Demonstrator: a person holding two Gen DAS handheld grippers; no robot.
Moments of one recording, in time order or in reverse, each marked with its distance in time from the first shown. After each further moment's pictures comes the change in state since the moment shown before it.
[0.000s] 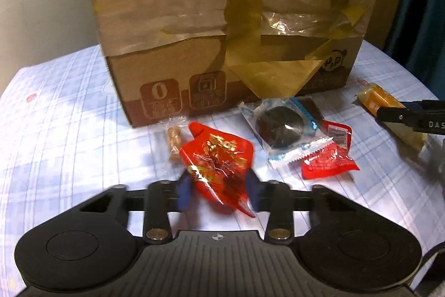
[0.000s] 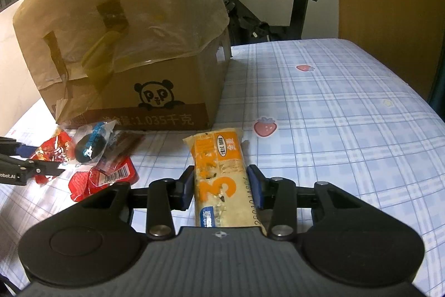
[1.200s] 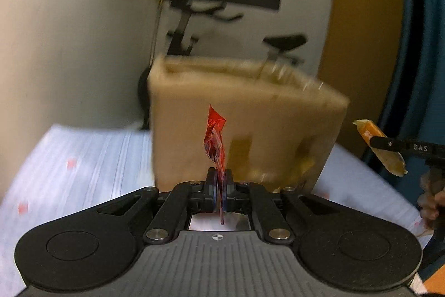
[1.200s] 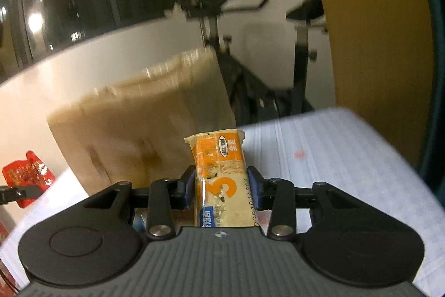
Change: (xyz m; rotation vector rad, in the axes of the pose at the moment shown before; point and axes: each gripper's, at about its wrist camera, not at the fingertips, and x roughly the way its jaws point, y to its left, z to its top) left arm -0.149 0.003 0.034 -0.110 -0.414 0.004; right arm -0.092 -0.009 0.072 0.078 -0.269 0.082
